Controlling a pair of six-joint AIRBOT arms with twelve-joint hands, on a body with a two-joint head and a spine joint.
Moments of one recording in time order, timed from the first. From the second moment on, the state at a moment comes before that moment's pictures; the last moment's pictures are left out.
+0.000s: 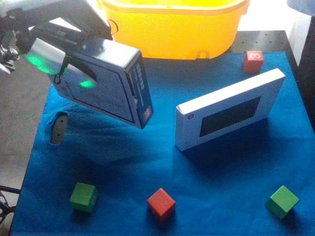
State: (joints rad) left arm 0.52 -1.06 1.54 0.81 -0.81 -0.04; right arm -0.61 -0.83 1.14 0.23 0.85 -1.13
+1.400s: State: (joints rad) left arm 0.18 -1.23 1.74 0.71 -0.78 0.13; right arm -0.60 -0.91 1.18 0.21 0.85 -1.13
